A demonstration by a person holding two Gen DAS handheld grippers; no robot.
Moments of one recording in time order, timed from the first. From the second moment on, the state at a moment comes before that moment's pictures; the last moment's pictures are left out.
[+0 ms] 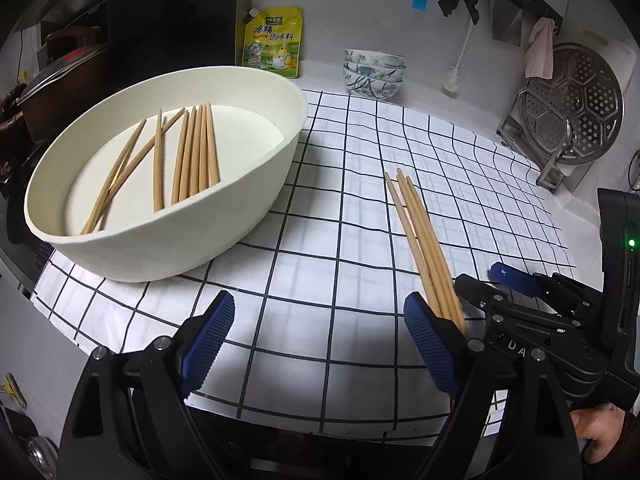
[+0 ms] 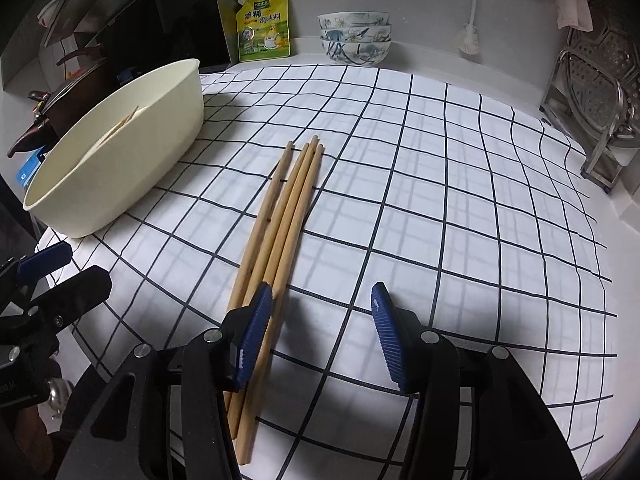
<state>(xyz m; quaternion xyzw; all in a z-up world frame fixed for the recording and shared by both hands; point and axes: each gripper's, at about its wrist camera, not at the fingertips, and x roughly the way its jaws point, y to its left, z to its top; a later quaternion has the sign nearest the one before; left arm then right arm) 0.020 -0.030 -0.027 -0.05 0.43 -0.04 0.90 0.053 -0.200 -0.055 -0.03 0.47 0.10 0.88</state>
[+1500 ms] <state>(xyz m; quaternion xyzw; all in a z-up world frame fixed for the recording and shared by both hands) 0.058 -0.093 -0.066 0.00 0.46 -0.03 0.89 0.058 -0.253 -0.063 0.00 0.47 0.06 0.88</state>
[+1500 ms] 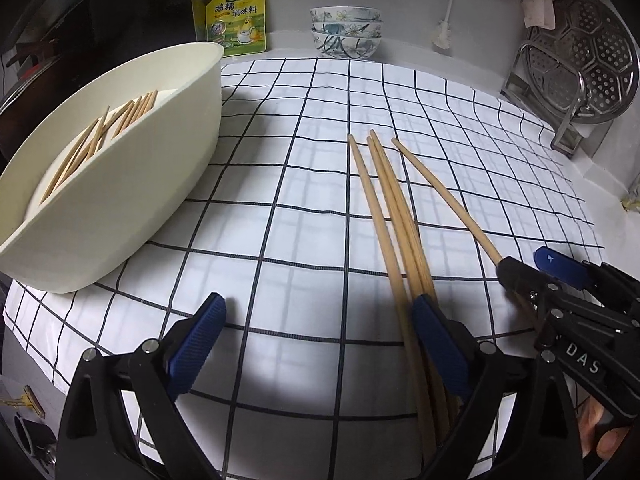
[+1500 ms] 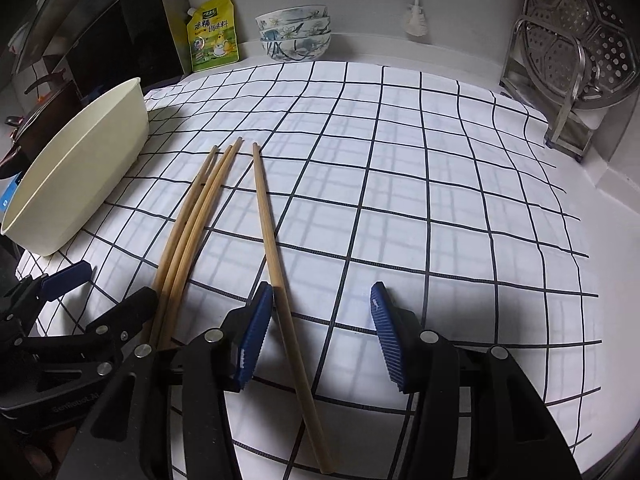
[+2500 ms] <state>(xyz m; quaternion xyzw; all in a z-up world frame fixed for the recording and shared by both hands) 0.056 -0.098 -0.052 0.01 0.45 -0.08 0.89 0.056 -0.240 -0.058 0.00 0.45 0.09 0.89</state>
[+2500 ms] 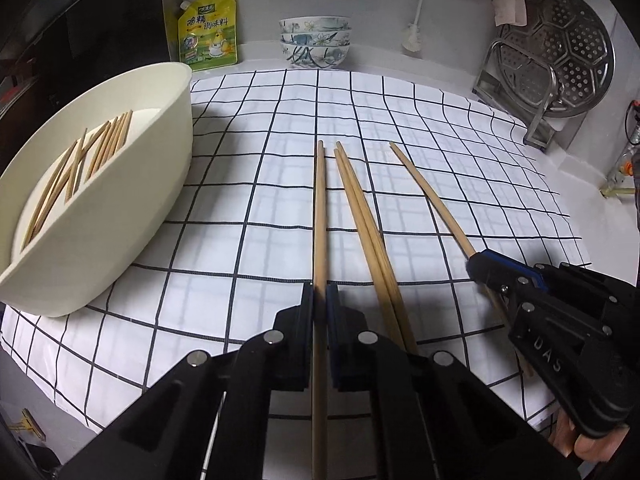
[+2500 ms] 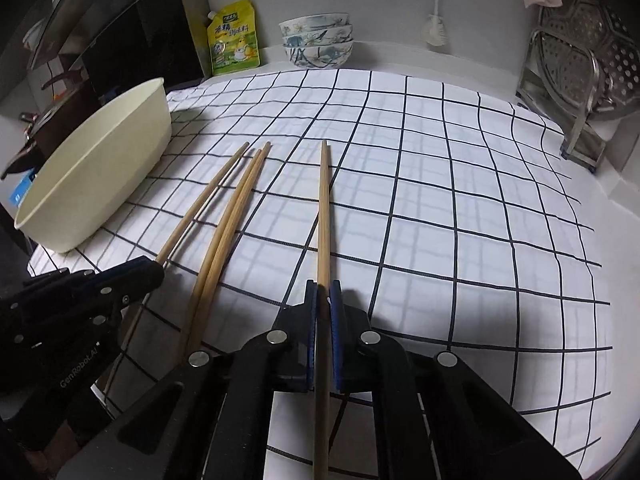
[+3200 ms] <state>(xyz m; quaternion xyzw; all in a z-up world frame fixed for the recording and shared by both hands) 0.045 -0.080 -0.012 -0.01 0.41 -0.15 0.90 0.045 -0.259 -0.005 0.10 0.40 0.04 0.91</state>
